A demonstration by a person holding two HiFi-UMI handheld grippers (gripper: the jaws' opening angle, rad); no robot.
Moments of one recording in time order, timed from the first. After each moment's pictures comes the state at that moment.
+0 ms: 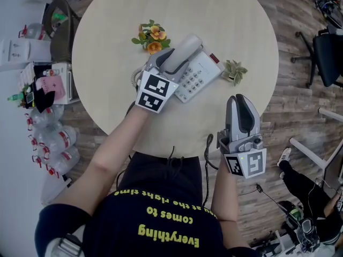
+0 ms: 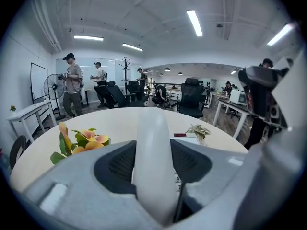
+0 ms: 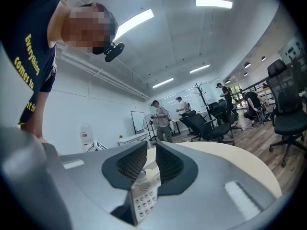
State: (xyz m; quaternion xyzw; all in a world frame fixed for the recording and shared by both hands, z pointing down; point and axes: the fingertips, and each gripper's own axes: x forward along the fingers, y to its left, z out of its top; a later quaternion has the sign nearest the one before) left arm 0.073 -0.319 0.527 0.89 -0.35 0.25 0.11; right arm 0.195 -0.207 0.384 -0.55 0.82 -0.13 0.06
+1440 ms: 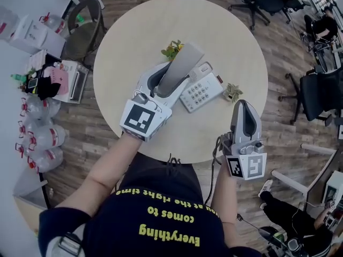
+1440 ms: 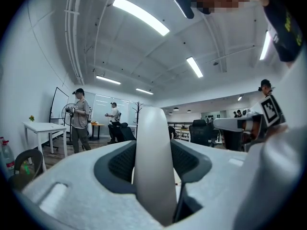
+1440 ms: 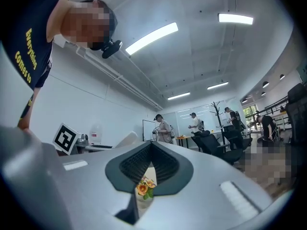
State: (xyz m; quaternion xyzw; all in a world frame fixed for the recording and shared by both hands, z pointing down) left arm -0.005 -0.240 0.314 0.90 -0.44 0.01 0.02; right arm 0.150 -0.182 0.273 -0.52 0.85 -0.01 0.07
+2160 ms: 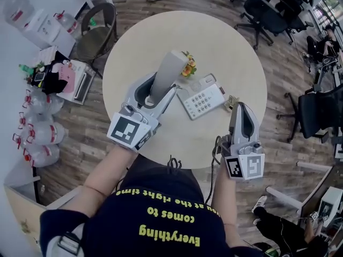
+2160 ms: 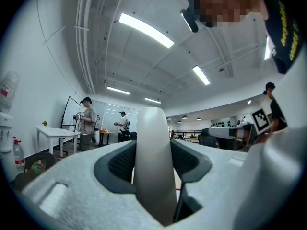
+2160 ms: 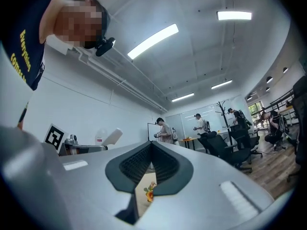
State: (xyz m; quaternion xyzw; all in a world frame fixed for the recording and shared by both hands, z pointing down) left arm -0.064 -0.190 0.276 0.87 -0.49 -0.04 0.01; right arm 0.129 -0.174 0.248 -0.49 0.87 0.00 0.09
